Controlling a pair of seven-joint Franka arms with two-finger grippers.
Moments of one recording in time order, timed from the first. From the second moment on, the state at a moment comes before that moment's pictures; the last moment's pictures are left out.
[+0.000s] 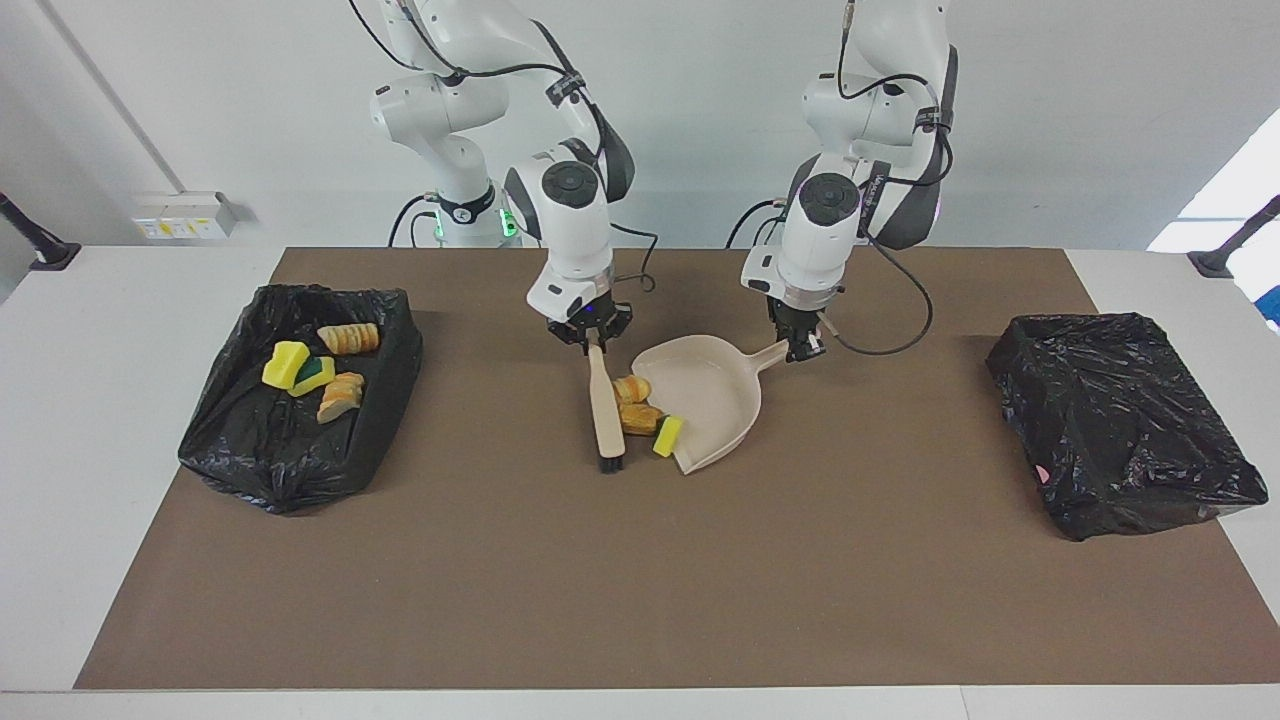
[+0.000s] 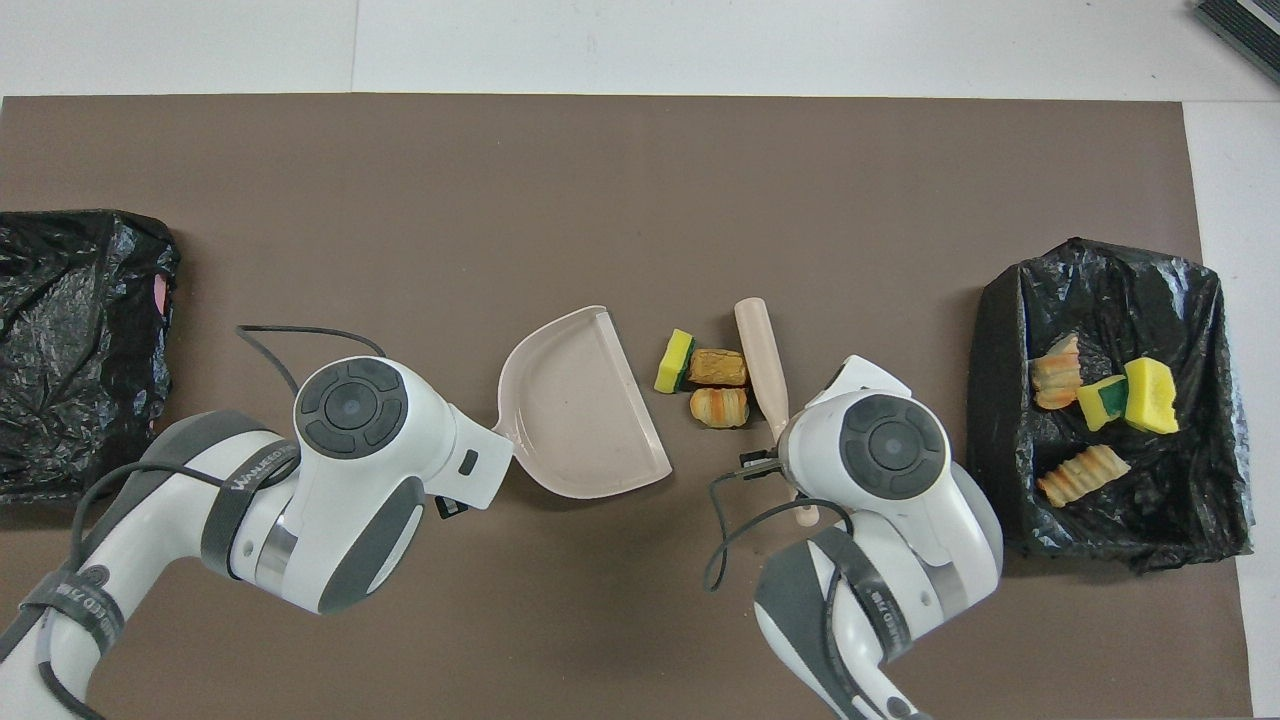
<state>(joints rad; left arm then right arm) -0.40 0.02 -0.09 -2.22 0.04 2.14 0.73 0.45 0.11 0.15 -2.19 0.07 2.32 0.40</state>
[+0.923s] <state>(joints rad) -0.36 0.02 -0.08 -2.21 0.03 2.16 0.72 0.41 0.01 0.17 -2.11 0.28 2.14 0.22</state>
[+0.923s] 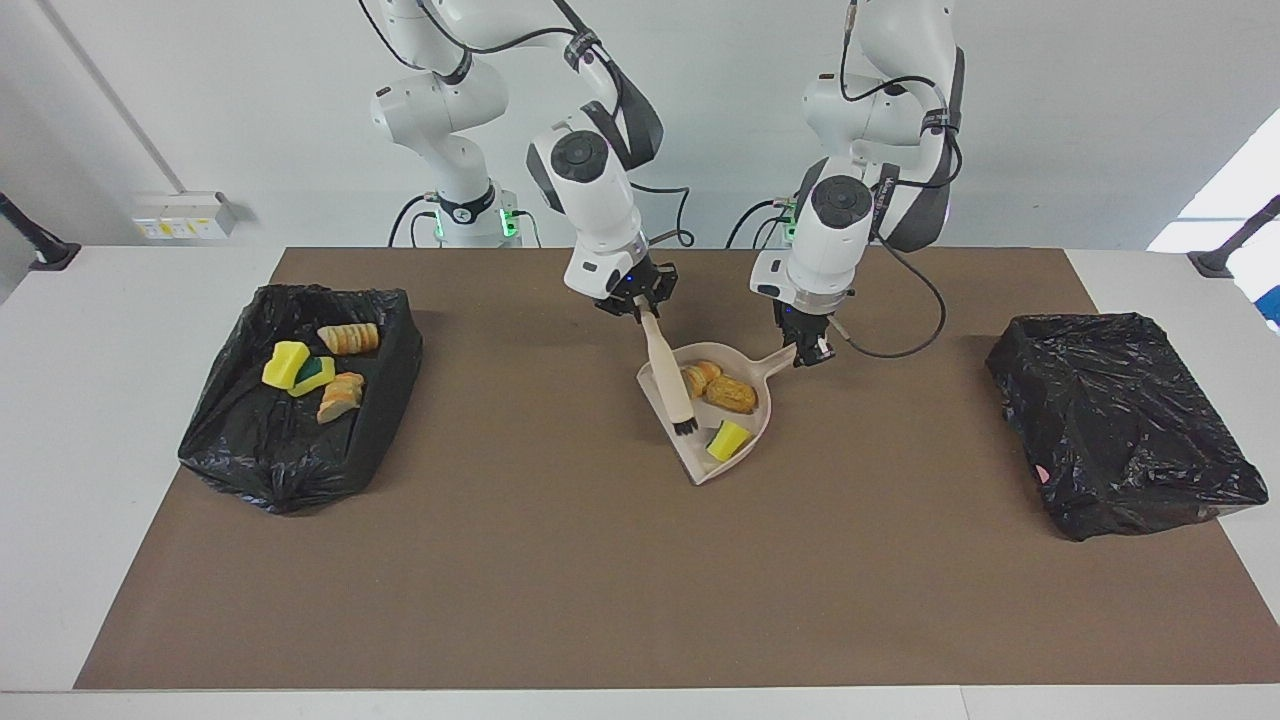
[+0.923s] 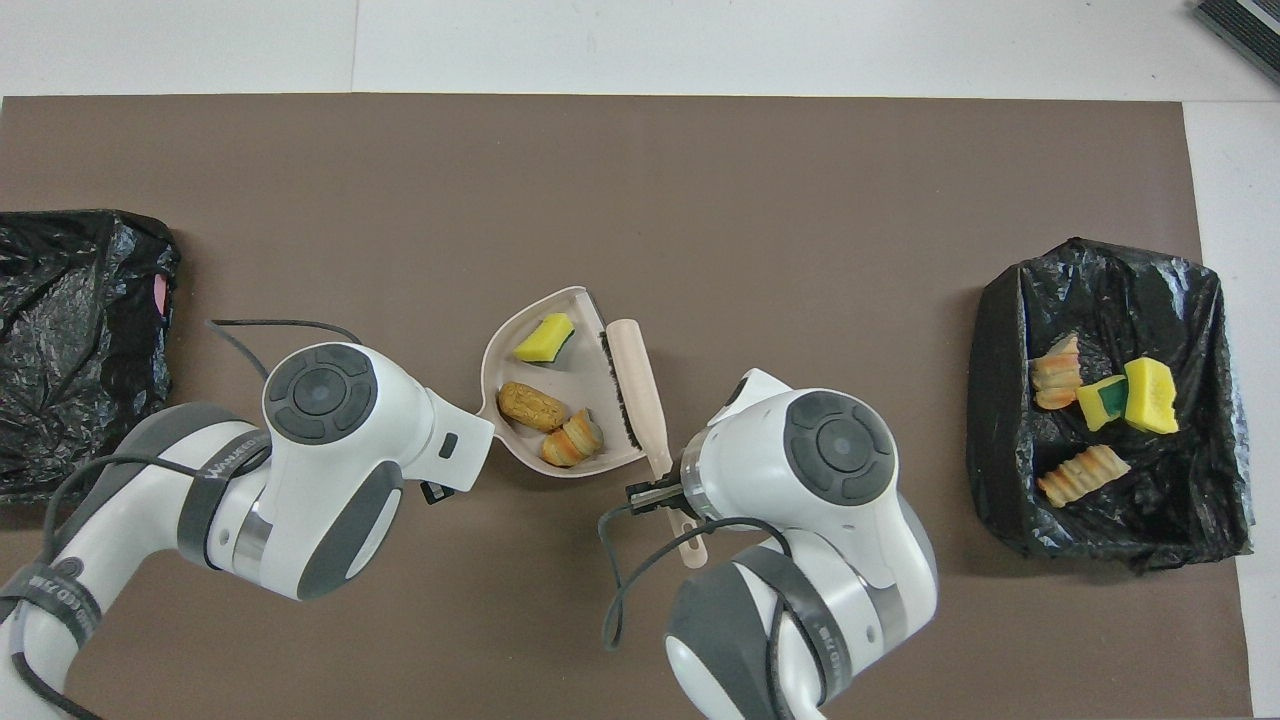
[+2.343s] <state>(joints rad) 0.39 -0.08 -0.05 -1.85 -0.05 1.70 1.40 0.79 0.09 0.19 -2.19 0.01 2.28 0.94</state>
